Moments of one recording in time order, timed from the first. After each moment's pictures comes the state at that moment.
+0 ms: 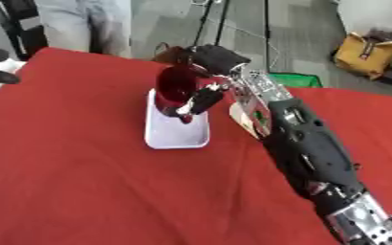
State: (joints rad) left arm -0.47 0.16 -0.11 -1.98 0.07 -0.17 -0.09; right arm -1.04 -0.35 0.25 -1.08 1.05 -0.26 0.28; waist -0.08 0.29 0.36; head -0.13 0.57
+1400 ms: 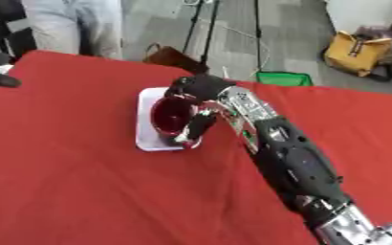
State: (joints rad) left arm -0.48 0.16 -0.11 -1.98 0.07 -0.18 -0.10; right arm -1.01 -0.31 0.26 -1.01 1.10 -0.34 0.36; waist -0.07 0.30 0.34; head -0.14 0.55
